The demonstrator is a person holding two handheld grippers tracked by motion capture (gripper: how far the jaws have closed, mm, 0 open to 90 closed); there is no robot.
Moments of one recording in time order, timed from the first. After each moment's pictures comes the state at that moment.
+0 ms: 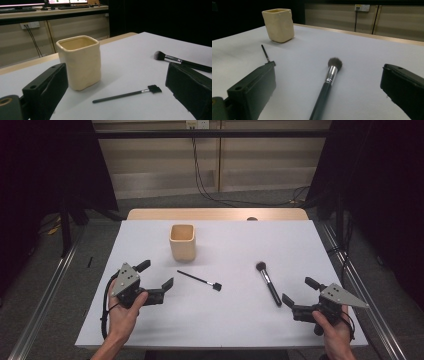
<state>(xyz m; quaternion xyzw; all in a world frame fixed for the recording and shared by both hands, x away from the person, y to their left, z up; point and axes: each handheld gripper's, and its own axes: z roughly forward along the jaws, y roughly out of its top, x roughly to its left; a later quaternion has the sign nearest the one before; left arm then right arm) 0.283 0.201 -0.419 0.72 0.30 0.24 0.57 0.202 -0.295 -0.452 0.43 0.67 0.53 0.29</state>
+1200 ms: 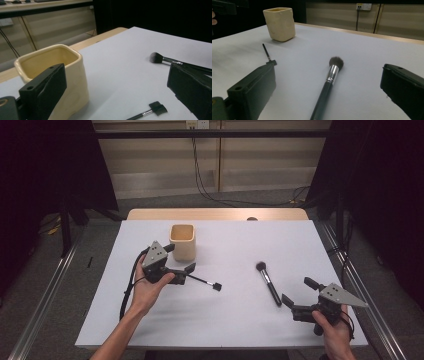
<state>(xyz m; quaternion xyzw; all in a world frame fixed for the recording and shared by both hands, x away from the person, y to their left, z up) 0.342 0.150 -0.416 0.76 0.26 0.20 0.56 0.203 -0.295 -0.453 0.43 0.67 0.53 0.28</state>
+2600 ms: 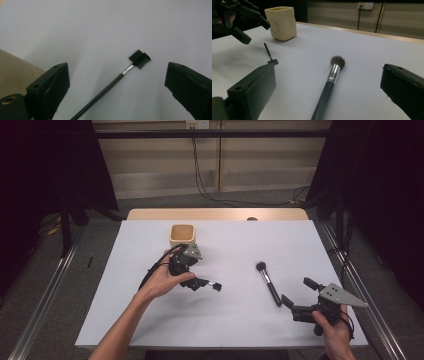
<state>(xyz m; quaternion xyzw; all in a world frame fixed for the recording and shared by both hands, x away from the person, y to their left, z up) 0.374 0.088 -0.424 0.94 0.14 0.06 0.32 0.203 -0.295 -0.453 0.43 0.68 0.53 0.28</state>
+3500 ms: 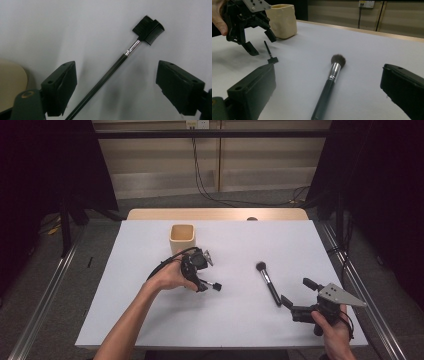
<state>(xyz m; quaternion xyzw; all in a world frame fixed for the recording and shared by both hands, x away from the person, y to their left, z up) 0.391 0.060 -0.447 0.98 0.10 0.03 0.18 0.203 -0.294 -0.454 0.43 0.68 0.53 0.28</state>
